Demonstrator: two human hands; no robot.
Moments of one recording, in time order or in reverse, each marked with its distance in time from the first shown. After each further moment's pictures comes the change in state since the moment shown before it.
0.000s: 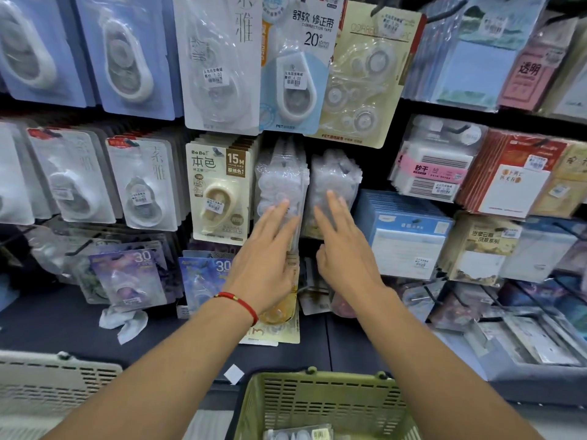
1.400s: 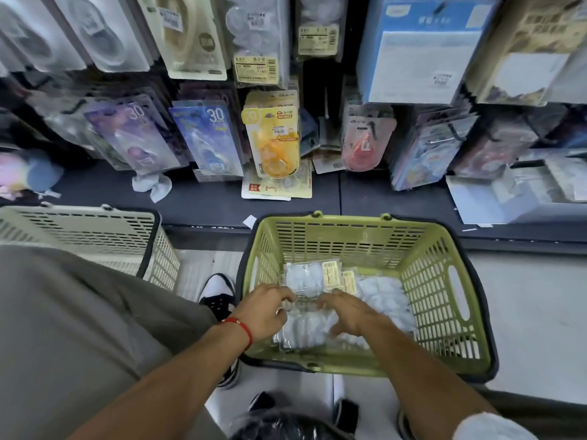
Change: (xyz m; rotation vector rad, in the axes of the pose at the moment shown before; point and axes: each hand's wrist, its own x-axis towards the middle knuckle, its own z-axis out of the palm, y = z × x) left_hand -0.264 0.001 0.152 -0.040 -0.847 -0.360; right_hand -0.338 0.027 0.209 0.398 -1.136 0.190
